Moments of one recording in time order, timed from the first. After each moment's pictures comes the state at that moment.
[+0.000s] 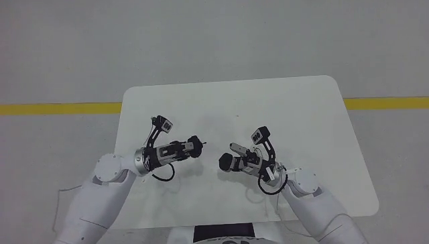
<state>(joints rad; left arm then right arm) 1.55 -1.07 -1.32 -1.61 -0.57 -0.34 -1.10 -1.57 -1.19 1.09 -1.54 0.58 -0.31 0.87</state>
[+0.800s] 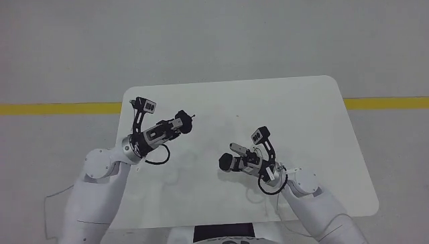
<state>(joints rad) 1.57 -1.18 -1.50 -1.73 -0.51 -0.34 -1.02 -1.57 -1.19 1.09 -1.54 0.58 -0.31 0.87</state>
